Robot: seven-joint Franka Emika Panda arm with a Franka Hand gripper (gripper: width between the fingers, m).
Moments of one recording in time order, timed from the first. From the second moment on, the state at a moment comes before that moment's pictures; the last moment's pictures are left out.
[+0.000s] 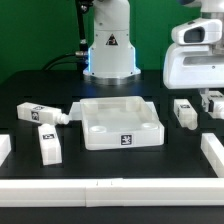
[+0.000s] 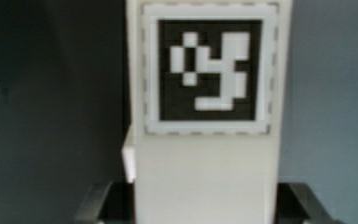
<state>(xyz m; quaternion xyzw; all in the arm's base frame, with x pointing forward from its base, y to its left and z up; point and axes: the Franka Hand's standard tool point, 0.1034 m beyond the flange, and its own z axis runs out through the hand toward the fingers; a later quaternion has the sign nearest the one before) 0.517 0.169 0.070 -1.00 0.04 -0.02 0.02</state>
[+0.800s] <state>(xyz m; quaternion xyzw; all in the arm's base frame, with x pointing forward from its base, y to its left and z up) 0.466 0.200 0.039 -1.00 0.03 -0.03 0.03</state>
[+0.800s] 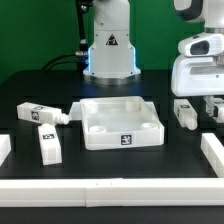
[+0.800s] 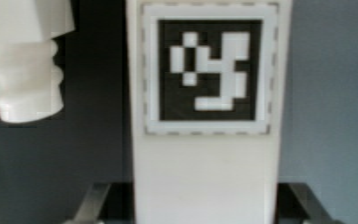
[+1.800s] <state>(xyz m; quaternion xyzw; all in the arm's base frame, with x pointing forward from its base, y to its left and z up) 0.441 0.195 0.019 -1.00 0.03 -0.02 0.03</state>
